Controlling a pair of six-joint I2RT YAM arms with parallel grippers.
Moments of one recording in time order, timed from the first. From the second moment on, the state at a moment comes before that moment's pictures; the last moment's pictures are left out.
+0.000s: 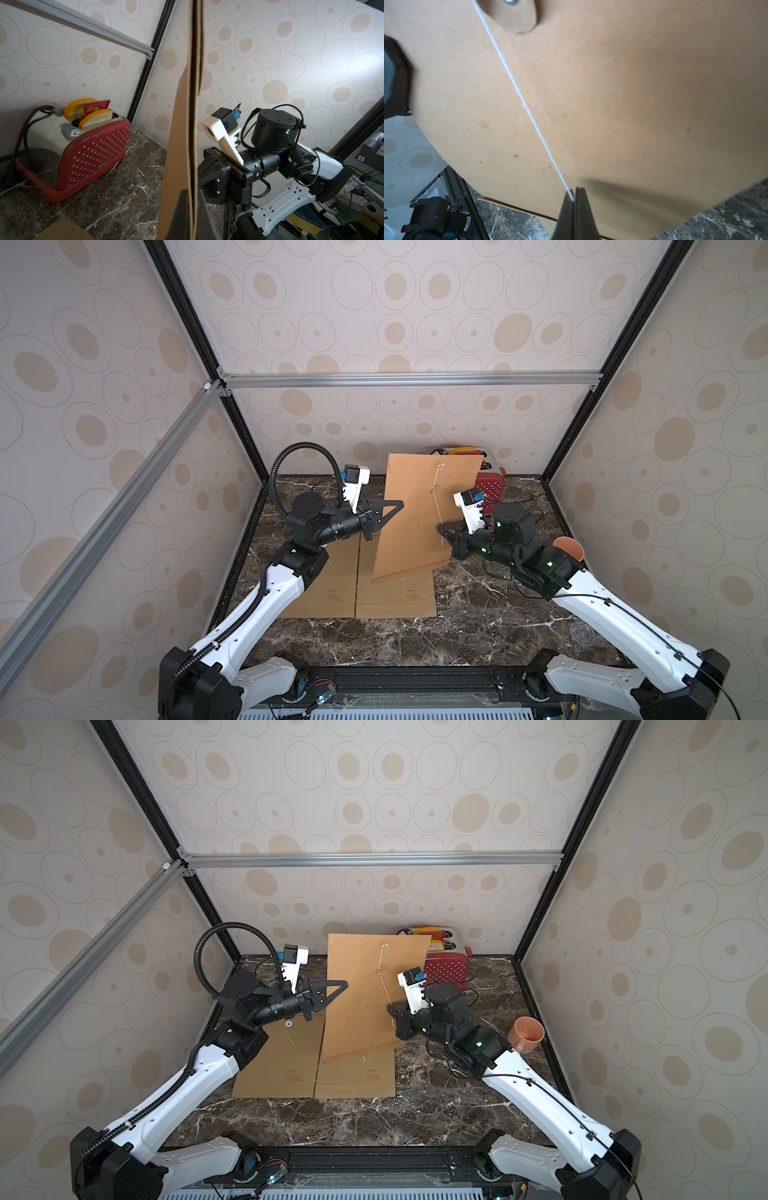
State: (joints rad) left arm -0.43 1.16 0.98 0.31 0.78 -0.56; right arm 0.75 1.09 1.07 -0.38 -0.14 0.25
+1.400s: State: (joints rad) left arm -0.44 1.19 0.95 0.41 0.79 -0.63; right arm 0.58 1.06 1.09 -0.38 -0.30 0.30
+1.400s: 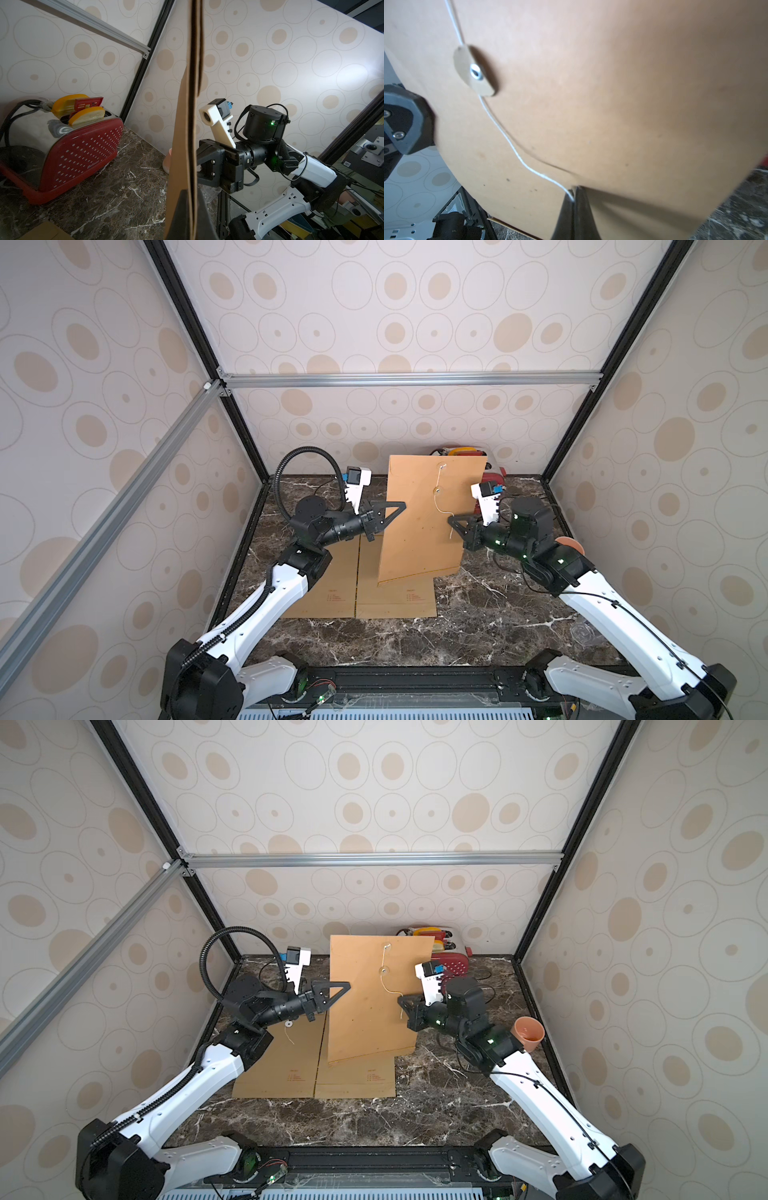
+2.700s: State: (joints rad) left arm -0.45 1.20 1.00 0.22 0.81 -0.52; right arm 0.40 1.43 1.84 -0.90 -0.49 0.02
